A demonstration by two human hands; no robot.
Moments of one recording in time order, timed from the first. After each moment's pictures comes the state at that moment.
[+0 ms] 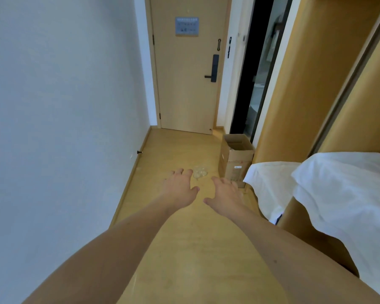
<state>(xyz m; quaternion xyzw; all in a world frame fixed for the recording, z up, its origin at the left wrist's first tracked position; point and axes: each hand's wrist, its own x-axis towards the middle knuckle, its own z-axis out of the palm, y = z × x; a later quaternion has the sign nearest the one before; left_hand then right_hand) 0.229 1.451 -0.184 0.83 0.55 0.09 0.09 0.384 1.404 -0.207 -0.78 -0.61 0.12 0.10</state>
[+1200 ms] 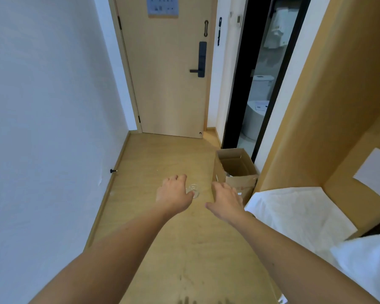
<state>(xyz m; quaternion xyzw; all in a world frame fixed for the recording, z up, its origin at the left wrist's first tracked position) 0.424 1.902 -0.229 0.81 0.56 0.07 0.15 0.581 1.832 -0.234 -0.80 -0.56 0.18 0.12</state>
